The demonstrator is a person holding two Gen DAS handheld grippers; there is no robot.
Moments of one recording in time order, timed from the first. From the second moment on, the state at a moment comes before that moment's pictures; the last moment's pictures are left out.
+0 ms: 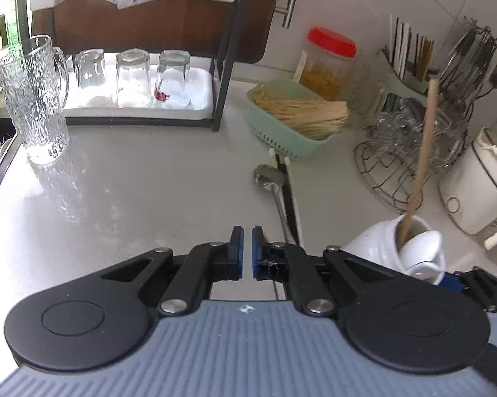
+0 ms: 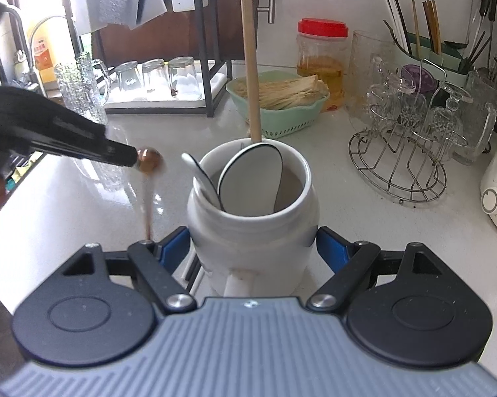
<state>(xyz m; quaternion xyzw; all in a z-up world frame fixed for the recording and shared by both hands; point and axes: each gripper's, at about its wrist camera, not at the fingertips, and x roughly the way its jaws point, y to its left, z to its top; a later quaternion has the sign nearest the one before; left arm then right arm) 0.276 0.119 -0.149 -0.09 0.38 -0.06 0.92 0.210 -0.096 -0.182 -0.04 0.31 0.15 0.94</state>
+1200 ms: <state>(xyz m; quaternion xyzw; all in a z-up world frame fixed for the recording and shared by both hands) 0.336 0.106 -0.223 0.00 0.43 -0.15 0.89 0.226 -0.097 -0.179 -0.04 0.33 0.15 0.93</state>
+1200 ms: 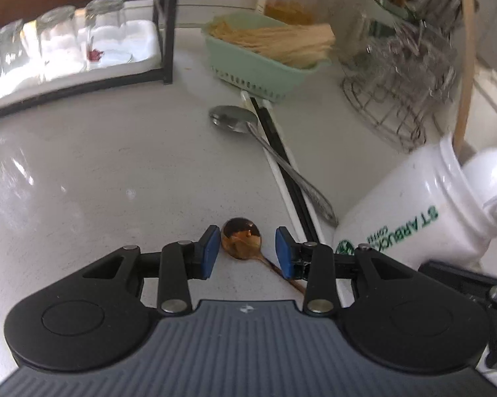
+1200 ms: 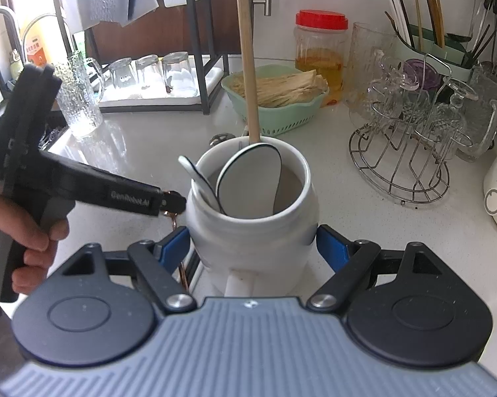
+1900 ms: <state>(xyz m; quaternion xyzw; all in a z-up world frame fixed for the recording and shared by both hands) 0.322 0.115 -0.206 -0.07 0.46 -0.12 0.88 0.227 -0.099 -0.180 -0.04 0.33 0.16 0.93</state>
